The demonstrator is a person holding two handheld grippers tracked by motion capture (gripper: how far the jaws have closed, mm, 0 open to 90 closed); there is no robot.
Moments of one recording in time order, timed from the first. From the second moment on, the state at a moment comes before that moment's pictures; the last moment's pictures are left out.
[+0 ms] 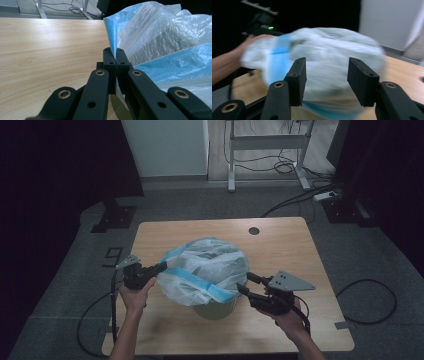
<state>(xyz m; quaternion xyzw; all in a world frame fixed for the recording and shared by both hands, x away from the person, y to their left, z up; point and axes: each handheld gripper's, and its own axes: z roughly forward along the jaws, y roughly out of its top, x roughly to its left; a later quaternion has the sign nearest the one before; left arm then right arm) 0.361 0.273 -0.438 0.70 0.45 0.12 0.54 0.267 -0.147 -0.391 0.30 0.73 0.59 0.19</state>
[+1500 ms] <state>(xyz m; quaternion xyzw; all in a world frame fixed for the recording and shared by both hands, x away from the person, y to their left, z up) 0.349 0.271 -0.431 0.71 0.43 0.12 0.55 0.228 -0.090 -0.434 0.17 0.79 0.57 0.15</state>
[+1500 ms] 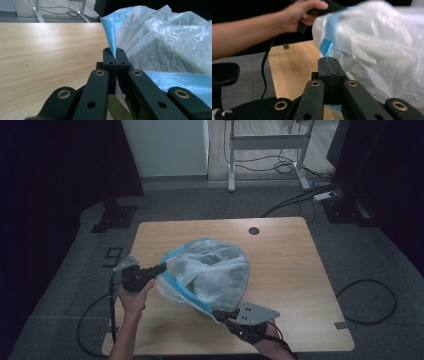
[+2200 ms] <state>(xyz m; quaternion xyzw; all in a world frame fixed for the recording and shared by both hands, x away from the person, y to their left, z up) 0.347 0.264 -0.438 0.72 0.43 0.10 0.53 0.253 -0.115 -0.472 0.23 0.79 0.55 0.13</state>
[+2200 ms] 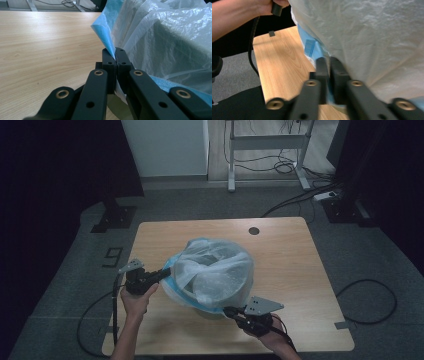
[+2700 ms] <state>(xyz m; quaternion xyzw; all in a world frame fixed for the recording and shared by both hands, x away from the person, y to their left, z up) 0.353 0.258 -0.440 0.72 0.44 0.10 0.53 0.286 -0.191 -0.446 0.30 0.73 0.59 0.18</state>
